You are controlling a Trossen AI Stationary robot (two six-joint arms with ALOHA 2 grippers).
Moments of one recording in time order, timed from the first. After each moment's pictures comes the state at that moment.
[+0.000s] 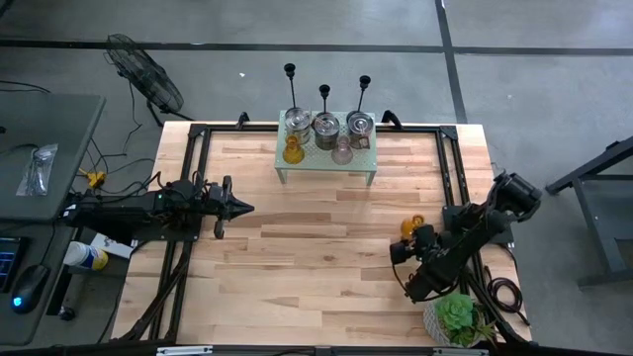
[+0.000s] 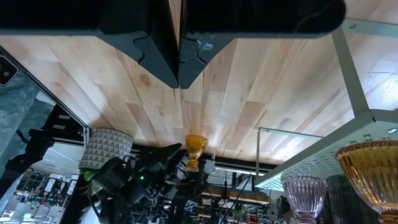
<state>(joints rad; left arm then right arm) 0.07 0.12 0.01 0.01 0.07 -0.14 0.80 1.67 0.79 -1.11 0.62 2.30</state>
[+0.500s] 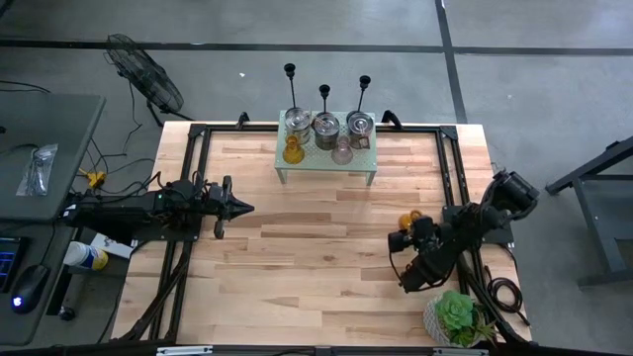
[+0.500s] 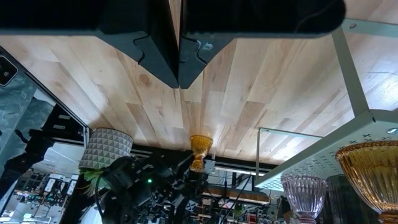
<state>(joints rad) 0.07 0.12 0.01 0.01 0.07 -0.14 0.71 1.68 0.79 -1.20 0.70 2.30</state>
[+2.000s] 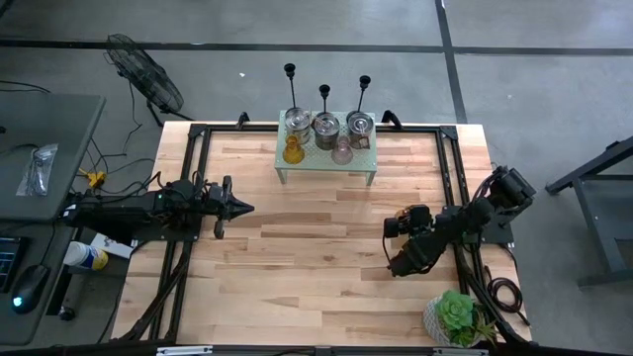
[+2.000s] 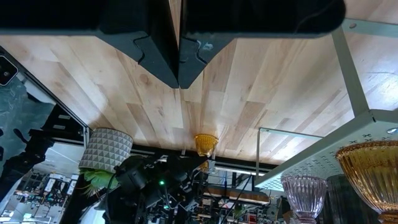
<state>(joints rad) 0.07 0.12 0.01 0.01 0.07 -0.14 0.55 1.68 0.79 -1.22 0.76 2.27</state>
